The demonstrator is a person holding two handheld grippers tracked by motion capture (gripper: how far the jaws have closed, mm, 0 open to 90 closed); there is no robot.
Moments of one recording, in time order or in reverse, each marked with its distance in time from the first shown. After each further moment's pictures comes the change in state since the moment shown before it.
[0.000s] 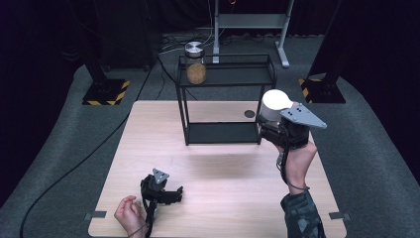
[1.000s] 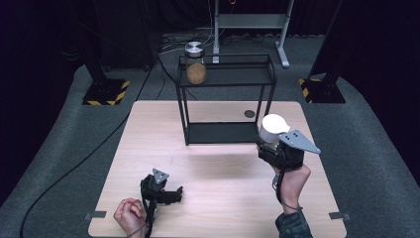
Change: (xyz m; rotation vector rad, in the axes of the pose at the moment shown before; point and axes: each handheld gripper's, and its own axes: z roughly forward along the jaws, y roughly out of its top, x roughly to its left) left arm 0.000 0.000 0.000 0.000 0.000 -0.001; right arm 0.013 -0.058 -0.006 0.041 -0.003 0.086
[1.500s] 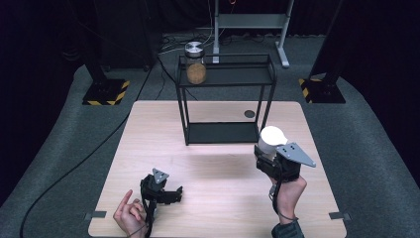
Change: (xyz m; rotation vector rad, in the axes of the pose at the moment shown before) left arm 0.001 0.000 0.000 0.000 -0.001 0.002; right arm 0.012 -0.030 -0.004 0.019 -0.021 0.025
